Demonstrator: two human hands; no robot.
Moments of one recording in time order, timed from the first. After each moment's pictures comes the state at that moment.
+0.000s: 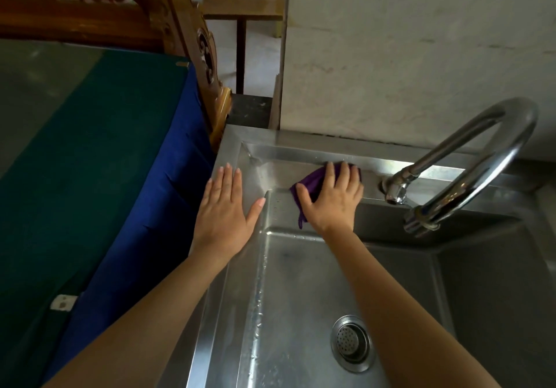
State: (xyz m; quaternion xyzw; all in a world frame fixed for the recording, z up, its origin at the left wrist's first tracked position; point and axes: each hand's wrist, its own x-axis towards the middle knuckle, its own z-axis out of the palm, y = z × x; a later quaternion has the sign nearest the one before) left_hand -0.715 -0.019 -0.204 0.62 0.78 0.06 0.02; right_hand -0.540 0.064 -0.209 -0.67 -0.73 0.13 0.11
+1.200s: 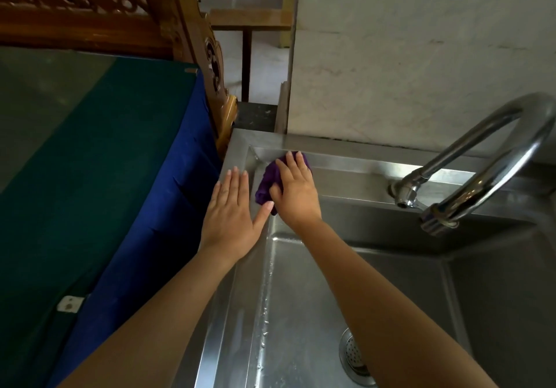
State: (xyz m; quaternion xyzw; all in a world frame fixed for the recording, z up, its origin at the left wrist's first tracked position) left_hand -0.717 -0.018 -0.201 0.62 0.78 0.06 0.05; right_hand -0.604 0.066 -0.202 -0.50 -0.83 0.20 0.18
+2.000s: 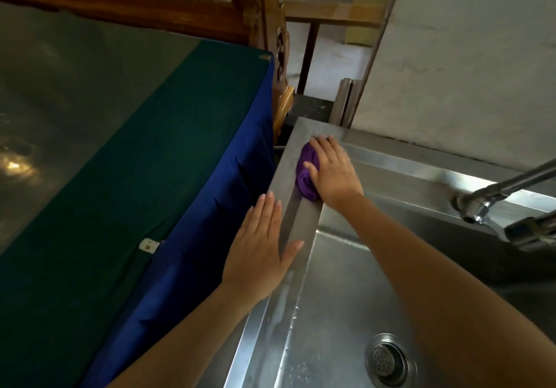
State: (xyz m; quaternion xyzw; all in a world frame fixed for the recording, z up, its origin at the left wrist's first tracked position) left_hand -0.718 -0.112 -0.201 0.61 0.79 0.03 0.03; right_hand -0.637 0.081 -0.202 -0.43 -0.89 0.14 0.06
